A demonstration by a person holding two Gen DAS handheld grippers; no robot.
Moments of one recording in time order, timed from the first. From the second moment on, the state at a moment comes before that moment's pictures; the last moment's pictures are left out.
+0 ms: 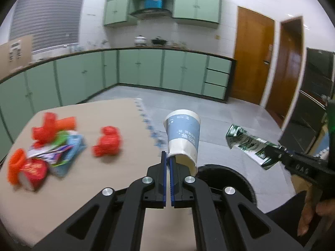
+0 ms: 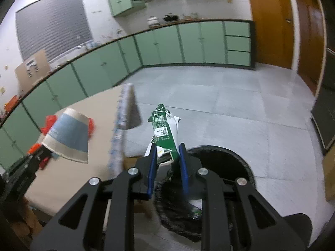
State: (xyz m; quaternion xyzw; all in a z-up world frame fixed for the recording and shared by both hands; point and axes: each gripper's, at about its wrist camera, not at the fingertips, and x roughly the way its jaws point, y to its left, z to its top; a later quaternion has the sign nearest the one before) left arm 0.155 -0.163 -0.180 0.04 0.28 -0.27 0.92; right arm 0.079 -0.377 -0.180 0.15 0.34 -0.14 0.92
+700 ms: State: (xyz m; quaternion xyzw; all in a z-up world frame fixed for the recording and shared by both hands) left arm 0.165 -0.300 -0.279 0.12 0.36 -0.35 0.86; right arm 0.078 -0.462 -0.259 0.22 0.40 -0.21 0.86
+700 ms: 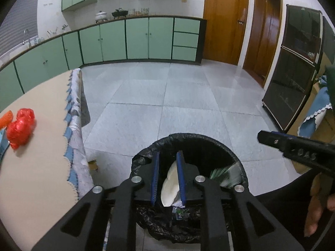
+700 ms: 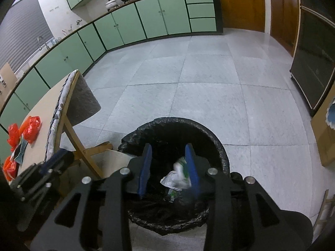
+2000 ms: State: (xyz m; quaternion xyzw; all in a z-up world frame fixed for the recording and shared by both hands) left arm 0.189 0.080 -0.192 0.03 0.27 -0.01 0.96; right arm 0.185 -0.186 -0.159 0.06 0.34 0.03 0.94
